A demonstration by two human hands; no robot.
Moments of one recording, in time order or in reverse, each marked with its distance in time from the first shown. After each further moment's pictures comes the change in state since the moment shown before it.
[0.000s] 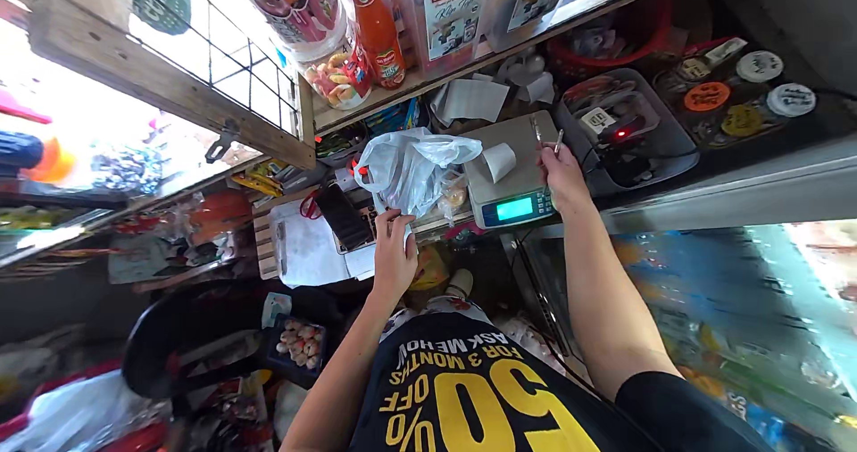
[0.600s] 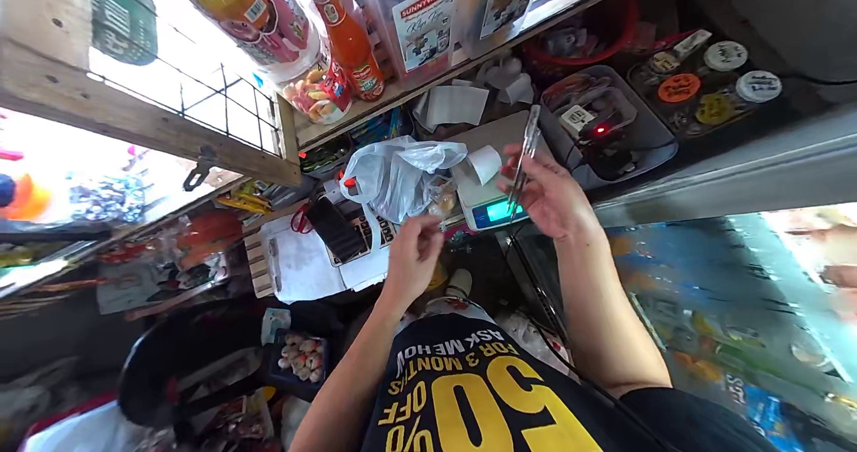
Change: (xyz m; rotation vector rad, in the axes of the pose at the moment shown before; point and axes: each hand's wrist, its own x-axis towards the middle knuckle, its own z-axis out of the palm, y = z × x) left_hand 0.019 0.064 -0.015 -0.385 -0.219 -0.019; right_hand -0.089 -0.068 0.006 0.614 -0.272 0.029
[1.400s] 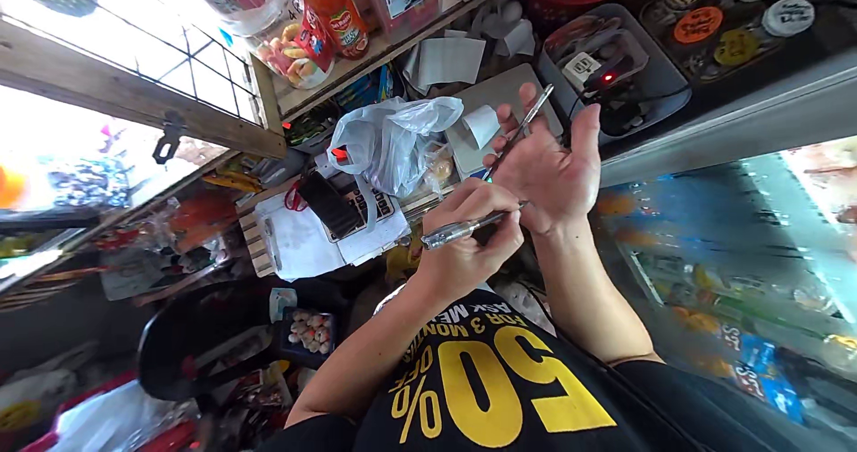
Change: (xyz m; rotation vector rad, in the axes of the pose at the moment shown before) left_hand -0.007 0.084 0.031 -0.353 0.030 0.492; right_hand -0.037 0.010 0.041 0.584 -0.227 -0.133
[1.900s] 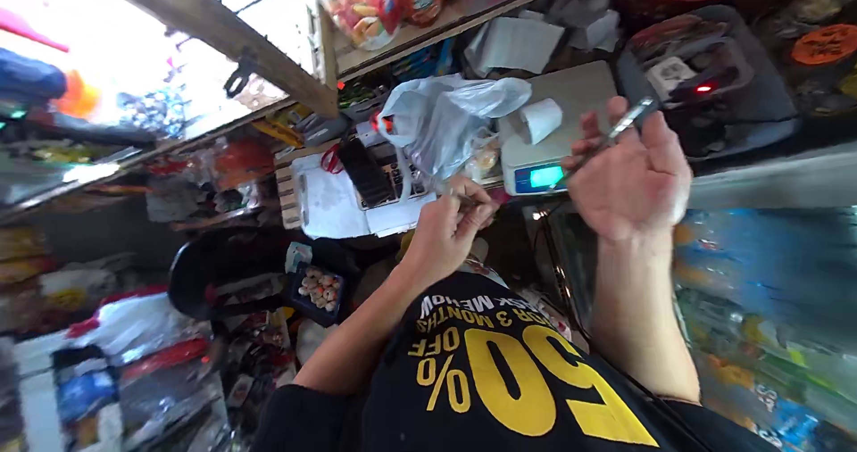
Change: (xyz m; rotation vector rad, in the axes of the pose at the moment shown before) left_hand -0.045 -0.015 -0.060 0.160 -0.037 -0.407; right_hand -0.002 -0.015 -0.025 -0.230 0.073 0.052
